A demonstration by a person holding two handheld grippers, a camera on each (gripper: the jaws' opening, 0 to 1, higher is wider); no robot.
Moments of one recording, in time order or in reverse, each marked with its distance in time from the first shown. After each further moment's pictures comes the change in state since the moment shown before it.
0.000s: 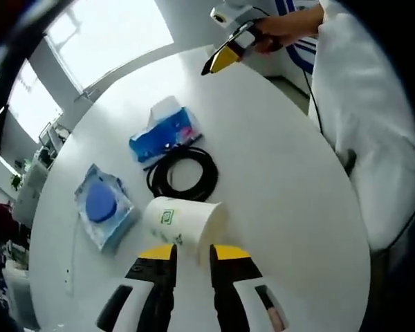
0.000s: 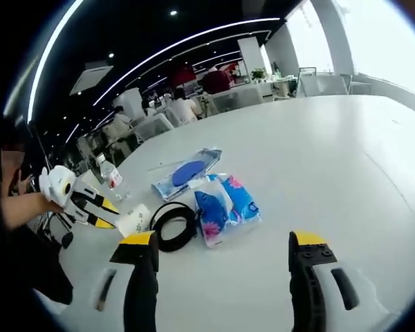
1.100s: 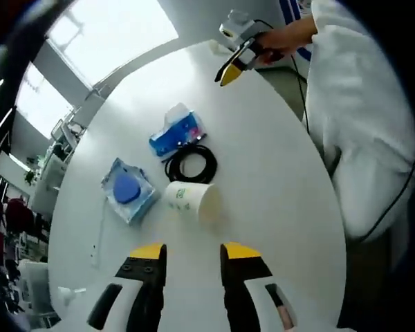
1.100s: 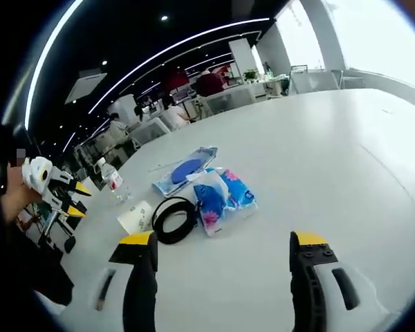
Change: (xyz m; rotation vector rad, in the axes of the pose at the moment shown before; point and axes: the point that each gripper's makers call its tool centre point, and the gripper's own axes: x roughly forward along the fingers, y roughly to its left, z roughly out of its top) left arm -0.095 0.003 -0.004 -0.037 0.037 0.112; right arm -0.013 0.001 -0.018 0.043 -0.009 -0.016
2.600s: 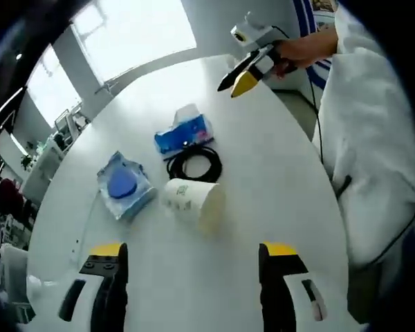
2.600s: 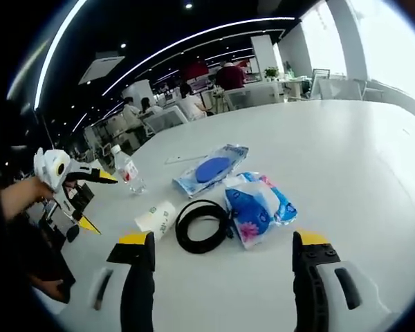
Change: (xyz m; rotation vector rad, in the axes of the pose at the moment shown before) left arm 0.052 -0.007 -0.006 -0.080 -0.067 -0.088; right arm 0.018 0.053 0.012 -0.085 0.030 0.043
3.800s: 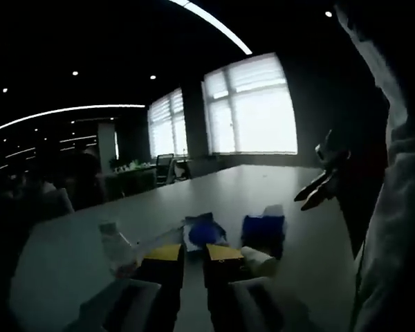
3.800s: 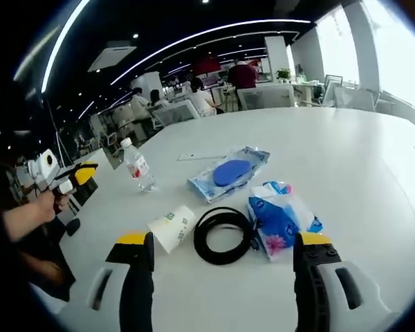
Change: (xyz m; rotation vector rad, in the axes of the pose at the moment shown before) left arm -0.114 0.057 -0.017 -0.568 -0.586 0.521; right arm 0.019 0.046 0.013 -0.087 0.027 0.021
